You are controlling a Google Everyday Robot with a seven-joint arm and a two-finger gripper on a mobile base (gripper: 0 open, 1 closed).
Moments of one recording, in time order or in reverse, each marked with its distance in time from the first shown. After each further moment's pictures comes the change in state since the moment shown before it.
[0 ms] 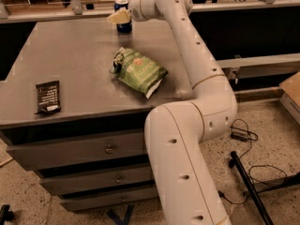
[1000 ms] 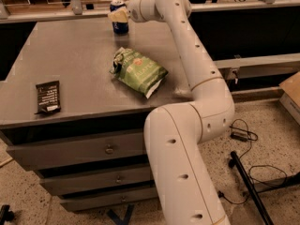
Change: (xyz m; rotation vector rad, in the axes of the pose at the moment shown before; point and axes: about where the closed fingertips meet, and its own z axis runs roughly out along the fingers) arm -0.001 0.003 0.003 -0.017 -0.037 0.045
